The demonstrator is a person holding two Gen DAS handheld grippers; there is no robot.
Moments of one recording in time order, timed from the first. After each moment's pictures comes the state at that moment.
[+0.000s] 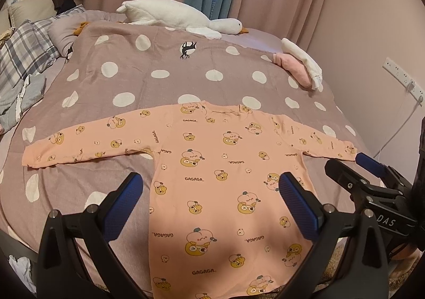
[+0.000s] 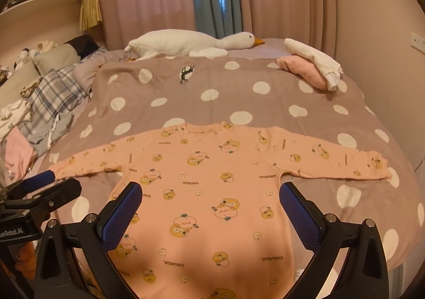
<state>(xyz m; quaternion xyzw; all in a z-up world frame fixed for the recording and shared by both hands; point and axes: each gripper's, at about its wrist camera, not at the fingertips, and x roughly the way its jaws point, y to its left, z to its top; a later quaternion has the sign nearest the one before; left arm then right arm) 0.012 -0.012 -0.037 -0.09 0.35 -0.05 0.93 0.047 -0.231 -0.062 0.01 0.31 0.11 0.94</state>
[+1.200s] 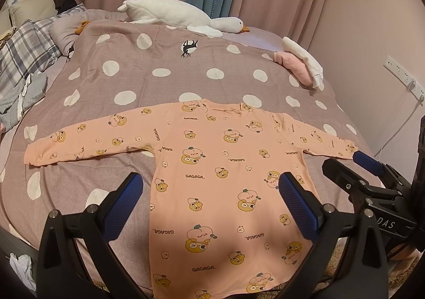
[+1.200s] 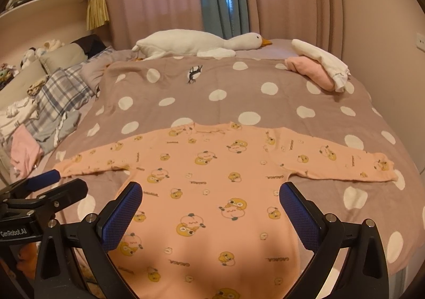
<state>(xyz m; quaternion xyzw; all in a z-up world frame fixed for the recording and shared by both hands) 0.008 -0.011 -0.040 -0.09 0.36 -0.05 0.93 0.045 -0.224 -0.063 0.01 0.31 0.13 0.94</state>
